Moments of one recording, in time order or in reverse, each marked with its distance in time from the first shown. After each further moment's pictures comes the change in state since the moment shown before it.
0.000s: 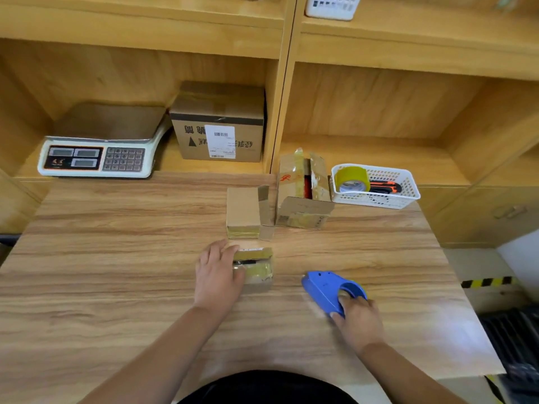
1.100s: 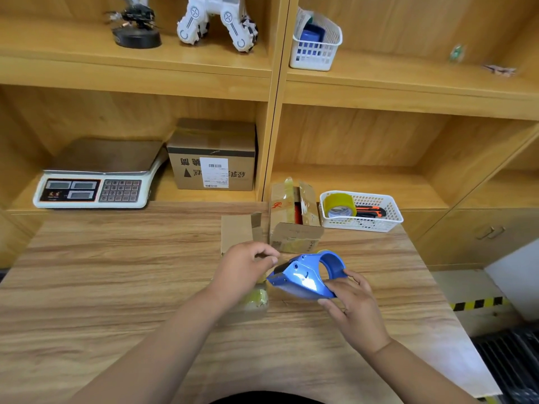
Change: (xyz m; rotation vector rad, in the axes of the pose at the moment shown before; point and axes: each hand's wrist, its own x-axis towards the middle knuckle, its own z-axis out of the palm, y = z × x) left_hand 0.039 0.076 -0.058 -0.504 -0.201 0.132; right_hand 0.009 -0.018 -0.090 0.459 0.480 -0.377
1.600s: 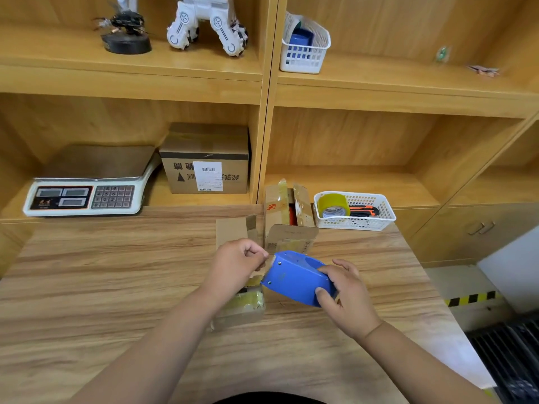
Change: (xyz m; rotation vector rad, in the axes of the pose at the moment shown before) left_hand 0.005 0.001 -0.005 -0.133 0.039 -0.115; right_hand 0.021 -0.020 -0.012 0.108 -0.056 0.149
